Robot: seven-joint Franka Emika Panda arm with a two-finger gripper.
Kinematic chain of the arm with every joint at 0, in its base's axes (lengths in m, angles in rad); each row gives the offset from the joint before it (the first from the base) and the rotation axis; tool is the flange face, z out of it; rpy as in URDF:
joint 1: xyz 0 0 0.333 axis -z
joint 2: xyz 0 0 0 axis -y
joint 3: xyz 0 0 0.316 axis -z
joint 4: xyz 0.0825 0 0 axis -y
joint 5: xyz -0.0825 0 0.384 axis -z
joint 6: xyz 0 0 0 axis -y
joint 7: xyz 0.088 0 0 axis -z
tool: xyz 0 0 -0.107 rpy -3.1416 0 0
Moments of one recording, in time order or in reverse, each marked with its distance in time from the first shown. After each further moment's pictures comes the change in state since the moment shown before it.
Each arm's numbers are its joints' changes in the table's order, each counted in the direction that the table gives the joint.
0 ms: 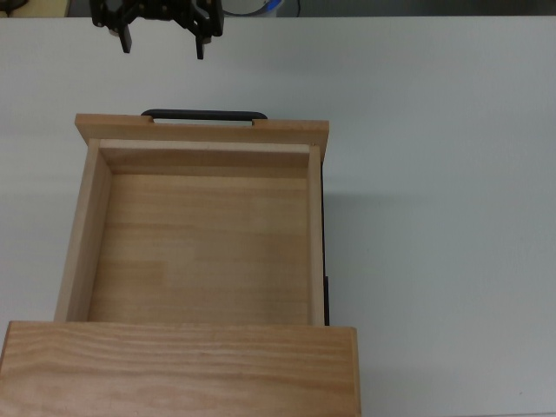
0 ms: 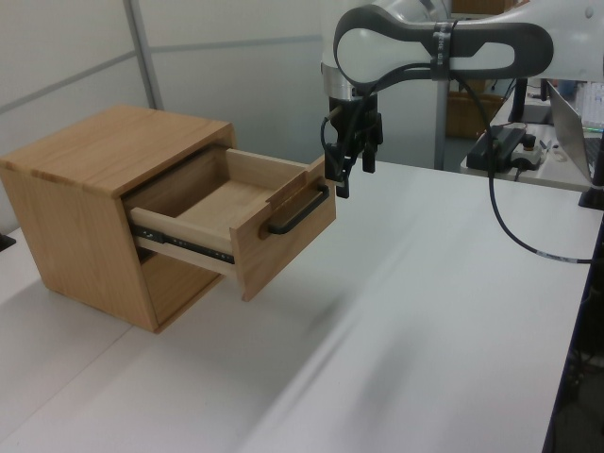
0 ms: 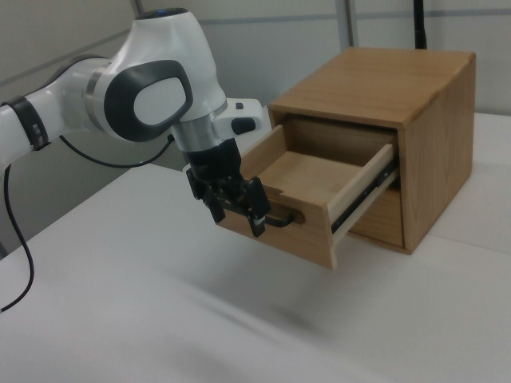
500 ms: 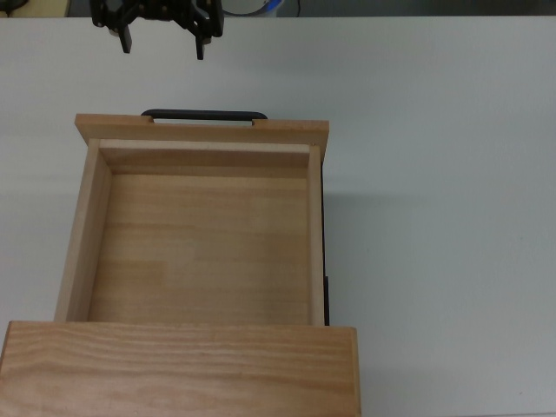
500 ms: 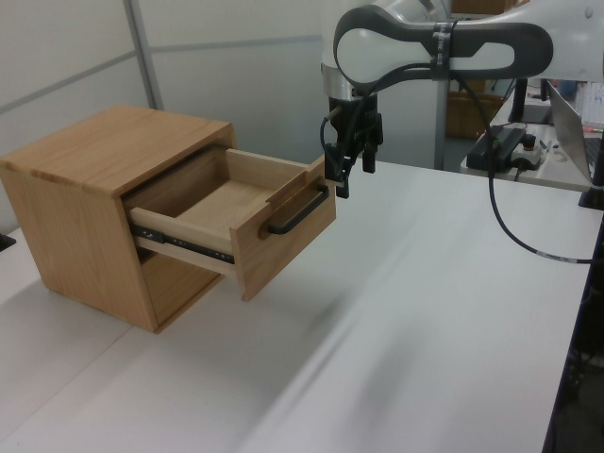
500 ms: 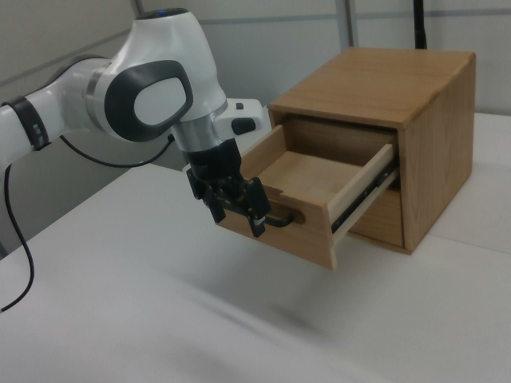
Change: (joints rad) arm 0.000 -0.001 0.000 0.000 0.000 0.000 0.003
